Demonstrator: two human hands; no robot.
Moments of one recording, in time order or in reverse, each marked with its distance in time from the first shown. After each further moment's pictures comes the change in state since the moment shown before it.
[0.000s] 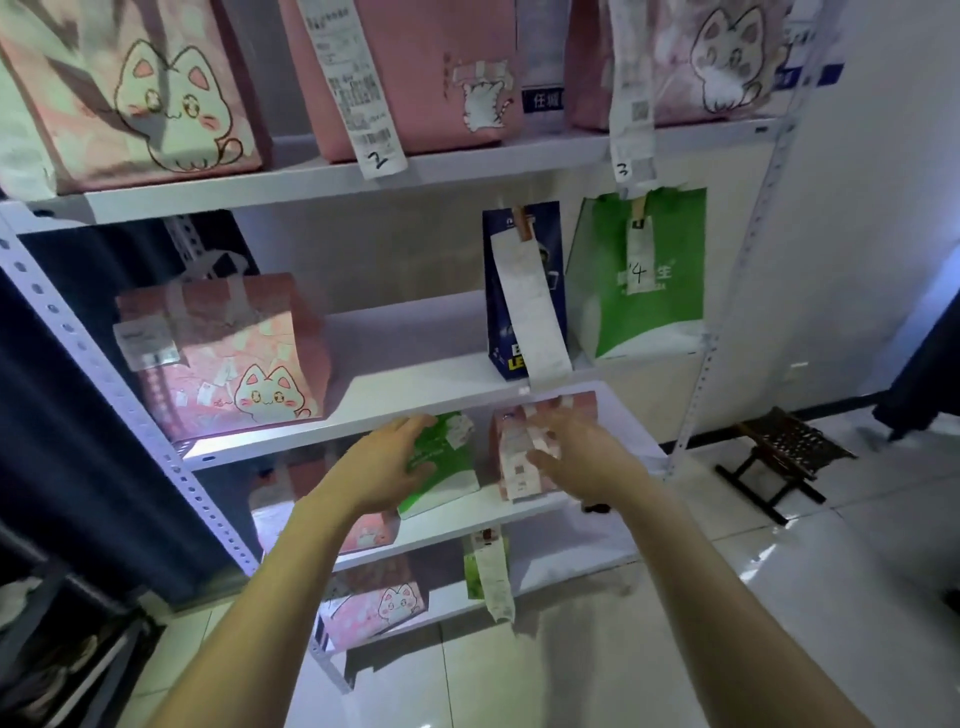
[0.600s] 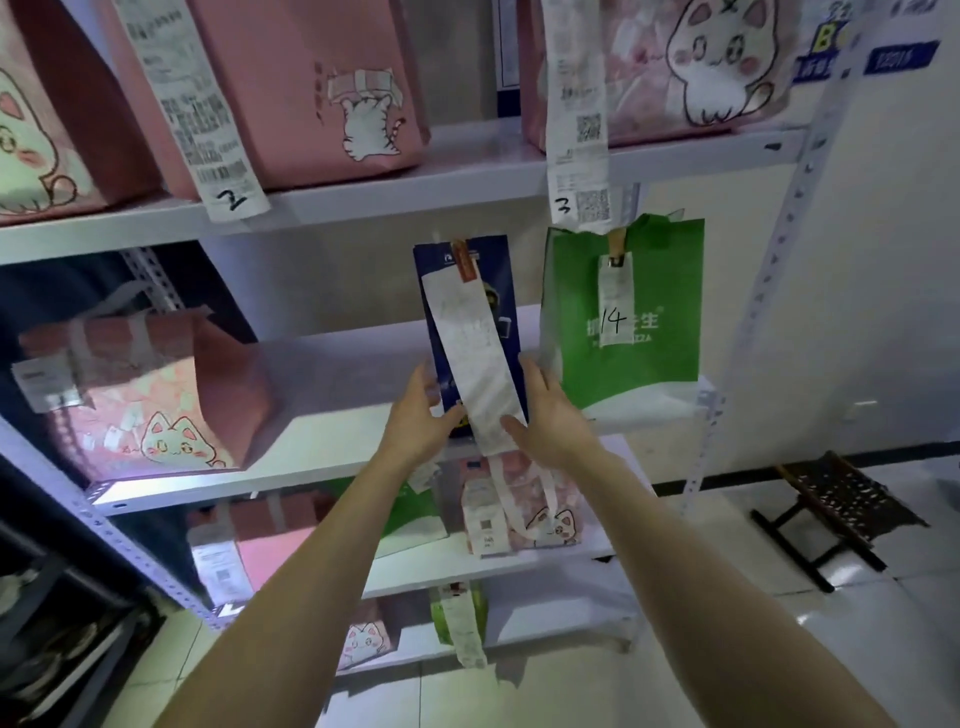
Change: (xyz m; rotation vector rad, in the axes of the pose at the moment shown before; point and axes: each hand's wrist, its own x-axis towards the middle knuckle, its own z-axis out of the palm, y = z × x) left_hand 0.207 0.096 0.038 -0.588 0.357 -0.297; right_hand 0.172 0.110 -0.040 0.158 0.112 -0.116
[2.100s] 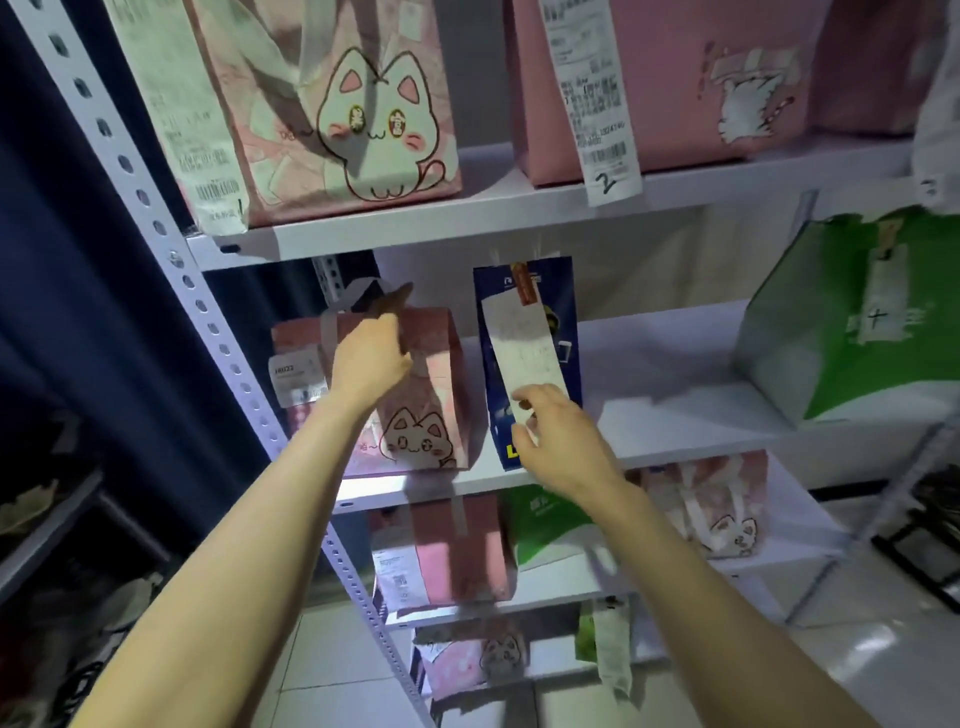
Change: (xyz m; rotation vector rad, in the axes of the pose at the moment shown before) left_hand 0.066 -0.150 -0.348 0.673 0.241 0.136; right_hand 0.022 -0.279 0.169 0.027 0.120 -0.101
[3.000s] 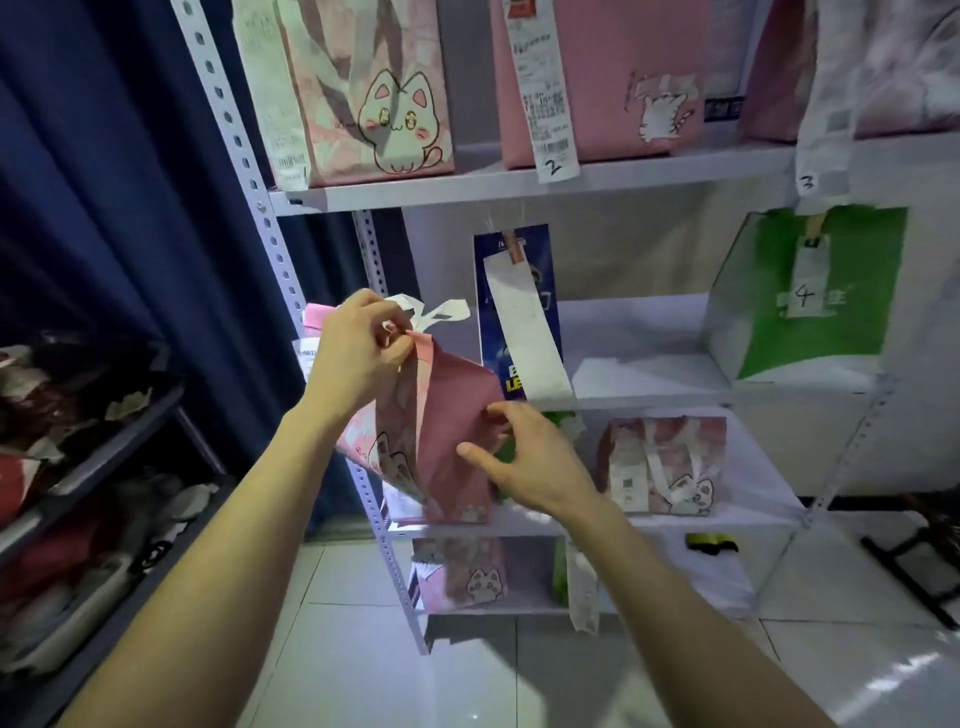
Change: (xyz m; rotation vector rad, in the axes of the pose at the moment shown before) left_hand -0.205 0.077 -0.110 -0.282 0.209 0.074; right_hand -0.156 -0.012 -0.038 0.188 -0.108 -0.121
